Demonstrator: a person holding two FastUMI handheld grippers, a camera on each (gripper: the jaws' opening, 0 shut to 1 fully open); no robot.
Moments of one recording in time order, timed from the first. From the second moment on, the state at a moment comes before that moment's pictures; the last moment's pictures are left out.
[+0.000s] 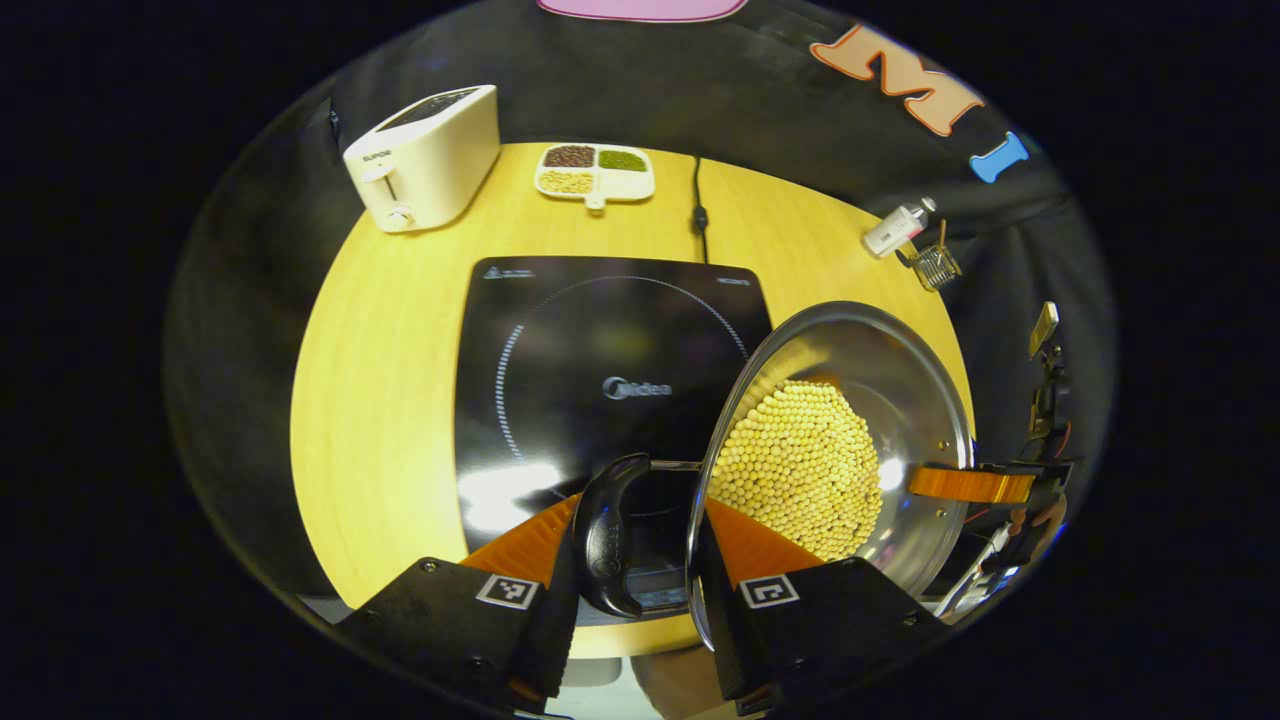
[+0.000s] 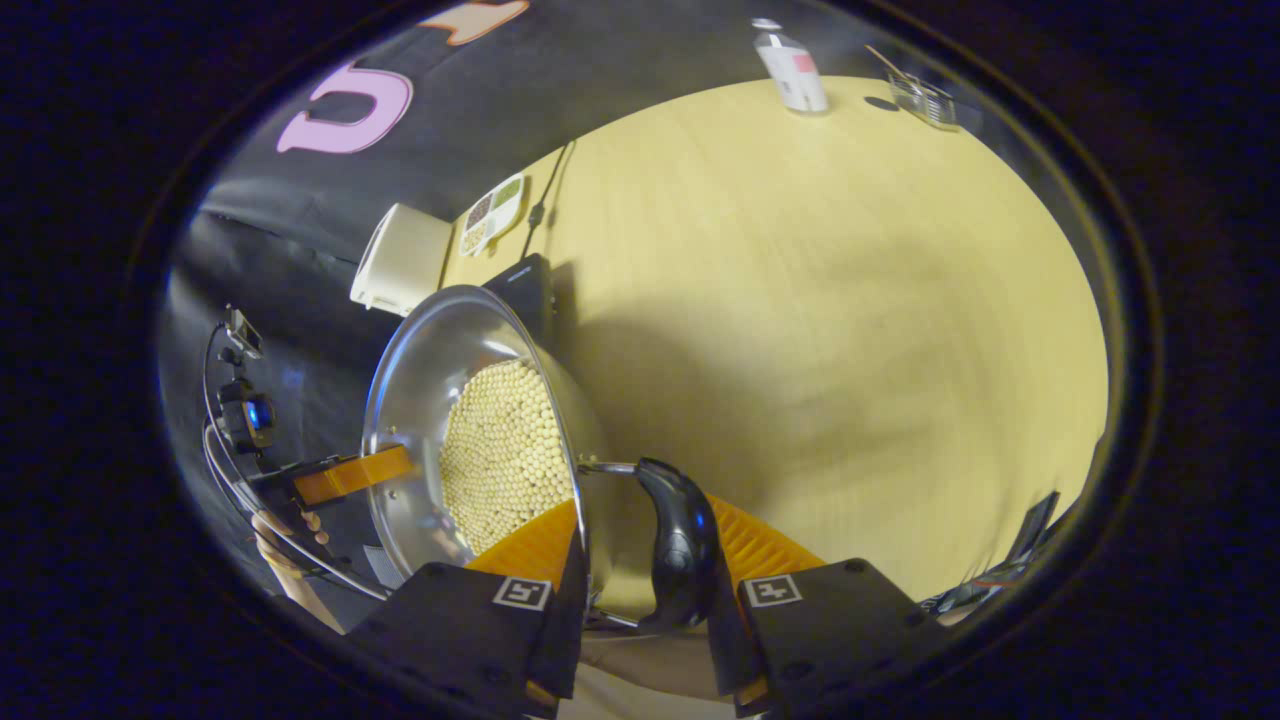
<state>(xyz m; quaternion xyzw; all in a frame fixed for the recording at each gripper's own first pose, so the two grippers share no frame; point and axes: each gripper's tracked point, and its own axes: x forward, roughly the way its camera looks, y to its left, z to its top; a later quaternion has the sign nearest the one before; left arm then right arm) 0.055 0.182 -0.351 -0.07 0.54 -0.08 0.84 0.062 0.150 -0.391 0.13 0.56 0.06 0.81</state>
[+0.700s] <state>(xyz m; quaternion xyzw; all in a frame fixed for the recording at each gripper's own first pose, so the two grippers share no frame) 0.110 0.271 -0.367 -0.06 0.47 -0.05 0.88 0.134 0.240 -0.417 0.10 0.50 0.07 0.86</state>
